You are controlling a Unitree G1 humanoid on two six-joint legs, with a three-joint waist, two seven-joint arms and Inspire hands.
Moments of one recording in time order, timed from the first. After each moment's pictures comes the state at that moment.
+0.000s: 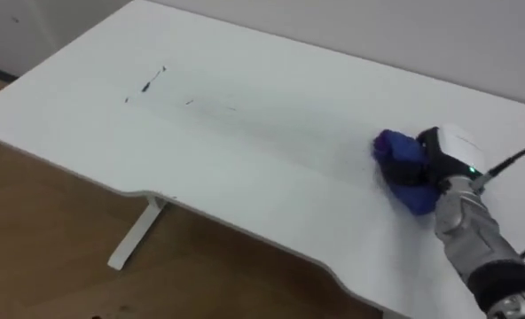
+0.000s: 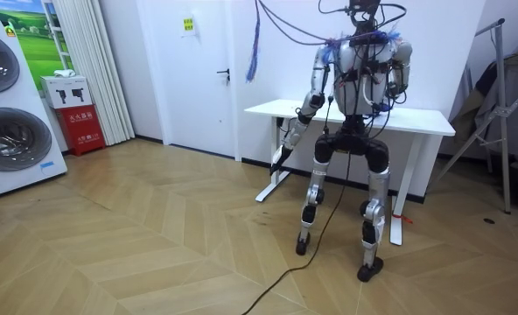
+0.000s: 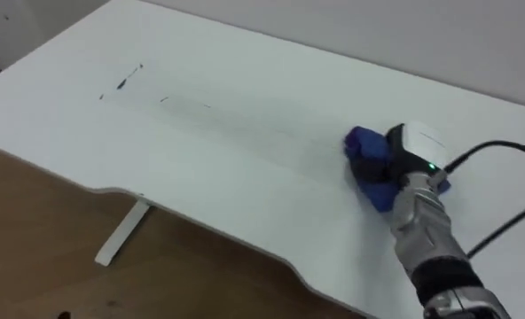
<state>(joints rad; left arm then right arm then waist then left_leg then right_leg) 0.31 0.24 0.18 0.85 0.21 0.13 0.16 -0.44 -0.39 0.20 0.81 -0.63 0.09 -0.27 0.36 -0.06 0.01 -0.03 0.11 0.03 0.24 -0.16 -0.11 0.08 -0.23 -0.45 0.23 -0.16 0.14</state>
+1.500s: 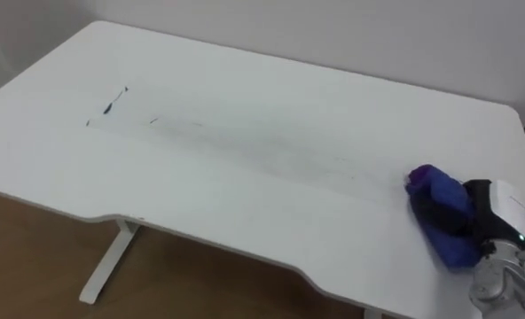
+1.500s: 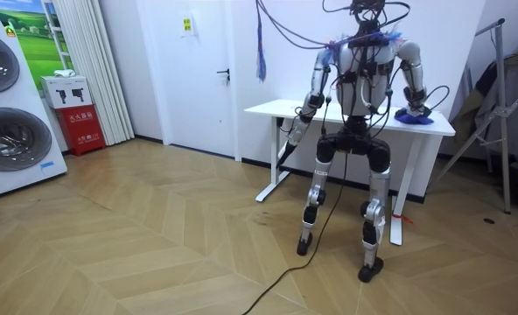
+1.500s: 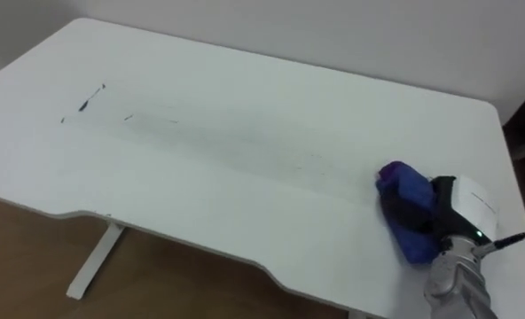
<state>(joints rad) 0.34 0.23 0.17 0.81 0.23 0.12 0.15 -0.11 -0.41 -0.03 0.81 -0.59 -0.01 -0.44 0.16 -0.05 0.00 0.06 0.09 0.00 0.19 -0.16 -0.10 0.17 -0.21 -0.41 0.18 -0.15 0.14</state>
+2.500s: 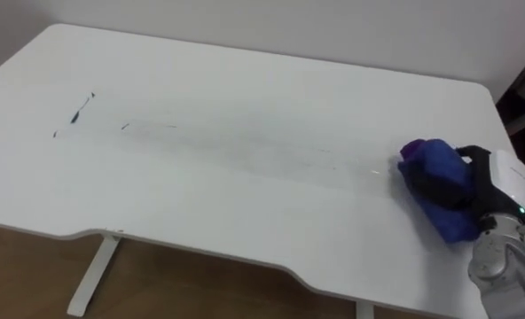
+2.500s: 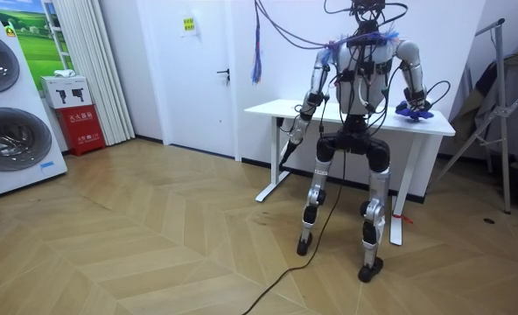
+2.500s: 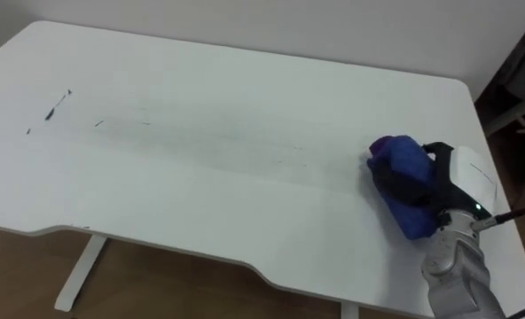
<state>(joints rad) 0.34 0.22 0.16 0.82 0.21 0.10 0.12 -0.10 -0.41 -0.03 0.57 -0.59 0.04 -0.37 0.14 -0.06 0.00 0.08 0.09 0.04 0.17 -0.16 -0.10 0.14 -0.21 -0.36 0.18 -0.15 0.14</state>
